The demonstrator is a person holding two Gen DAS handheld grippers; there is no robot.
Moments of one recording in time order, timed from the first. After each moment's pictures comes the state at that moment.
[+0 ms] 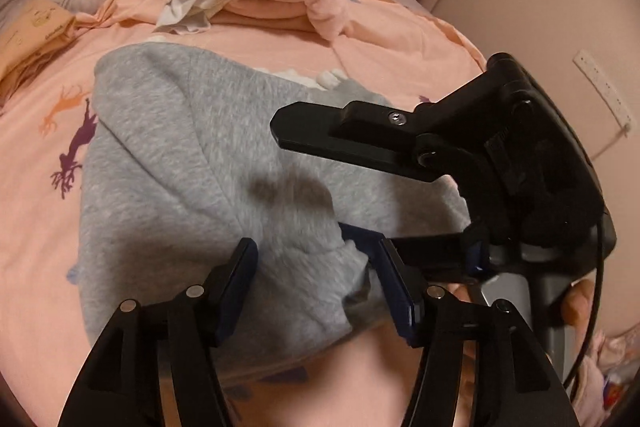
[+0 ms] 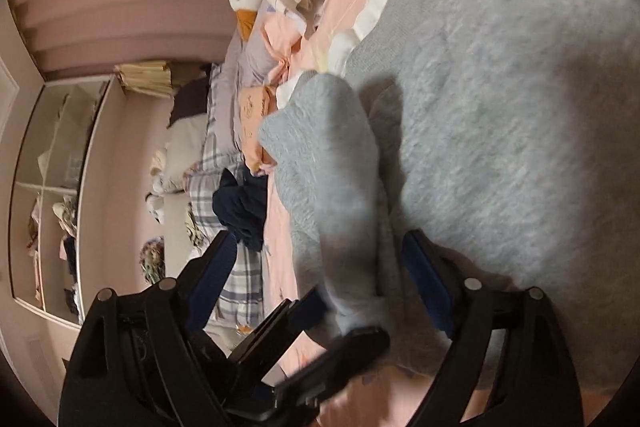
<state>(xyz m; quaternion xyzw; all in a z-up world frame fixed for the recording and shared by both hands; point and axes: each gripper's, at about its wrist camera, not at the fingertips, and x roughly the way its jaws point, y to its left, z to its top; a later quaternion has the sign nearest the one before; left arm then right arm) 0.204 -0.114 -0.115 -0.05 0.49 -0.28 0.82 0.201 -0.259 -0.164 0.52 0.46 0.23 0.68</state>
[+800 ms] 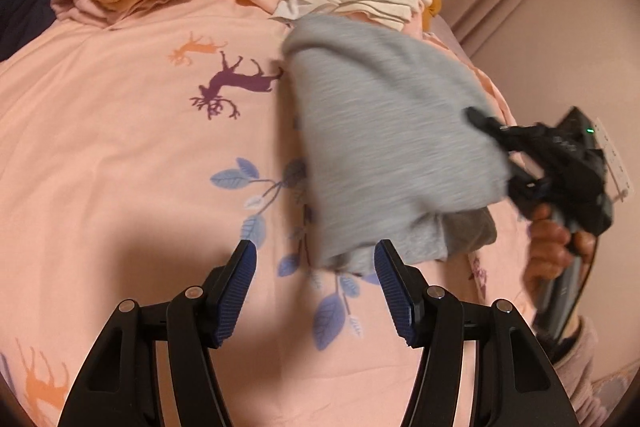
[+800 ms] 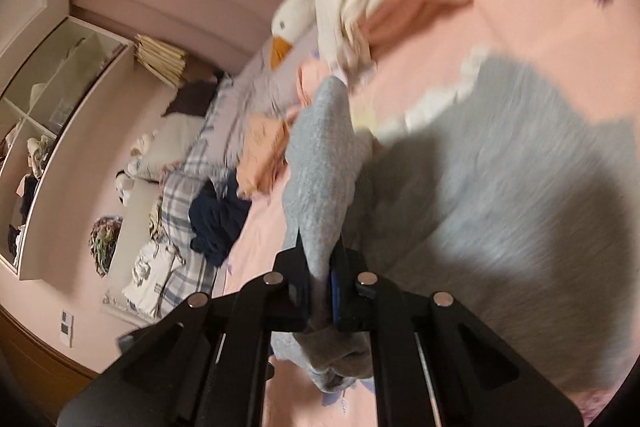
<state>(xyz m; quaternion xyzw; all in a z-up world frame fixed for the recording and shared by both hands) 0.162 -0.004 -0.108 -0.14 0.50 -0.21 0.83 0.202 -0.278 -0.106 0.40 0.38 0.20 0.81</state>
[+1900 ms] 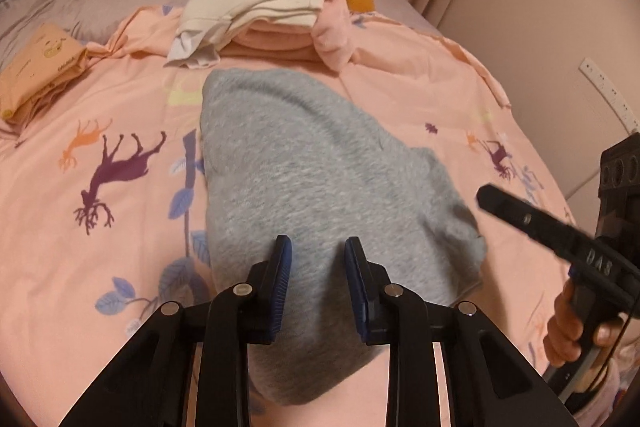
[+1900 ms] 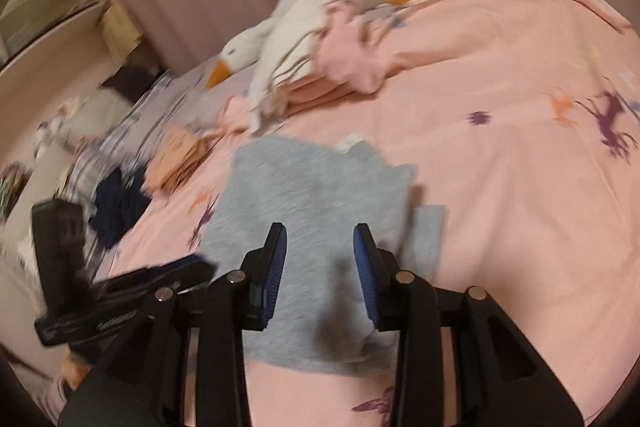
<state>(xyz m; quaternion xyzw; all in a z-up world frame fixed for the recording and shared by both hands) 0.212 -0.121 -0.095 -0.03 0.47 -0.25 0.85 0.160 -0.326 -0.087 0.21 0.37 0.08 0.90</state>
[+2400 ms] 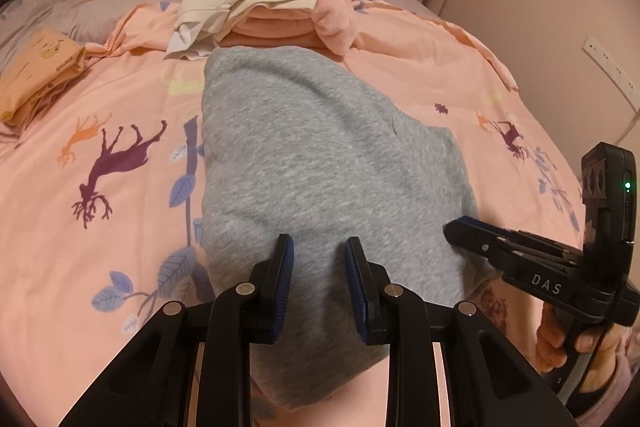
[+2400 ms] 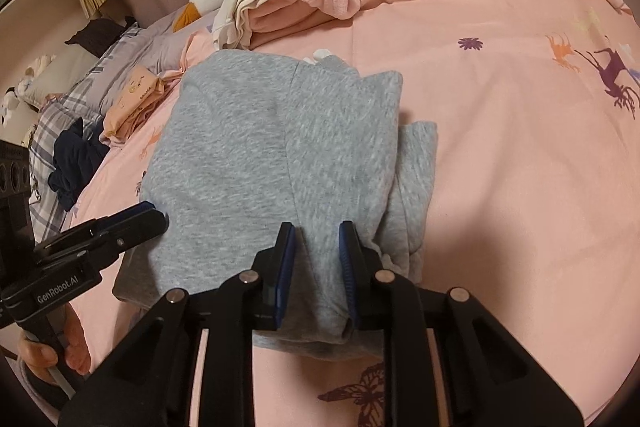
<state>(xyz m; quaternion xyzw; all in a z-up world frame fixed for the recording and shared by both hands) 0.204 -0.125 -0.110 -0.01 0.46 -0.24 0.85 0.164 -0.319 -0.143 0.17 0.45 0.04 0.88</state>
